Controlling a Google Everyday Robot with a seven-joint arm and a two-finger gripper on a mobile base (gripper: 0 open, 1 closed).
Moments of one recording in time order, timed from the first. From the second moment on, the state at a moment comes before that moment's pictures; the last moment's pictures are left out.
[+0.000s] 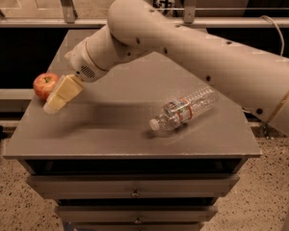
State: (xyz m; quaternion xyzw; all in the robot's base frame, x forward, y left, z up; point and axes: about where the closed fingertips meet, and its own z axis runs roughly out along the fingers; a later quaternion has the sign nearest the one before) arm 0.561 0.205 0.895 -0.62 0.63 0.29 0.37
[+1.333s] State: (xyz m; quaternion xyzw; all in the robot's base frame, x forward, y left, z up) arm 0.590 0.265 0.852 -0.58 0.64 0.33 0.38
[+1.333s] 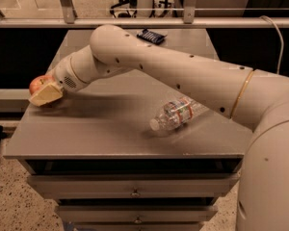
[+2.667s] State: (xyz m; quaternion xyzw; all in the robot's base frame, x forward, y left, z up) arm 0.622 0.202 0.873 -0.55 0.67 0.29 0.42
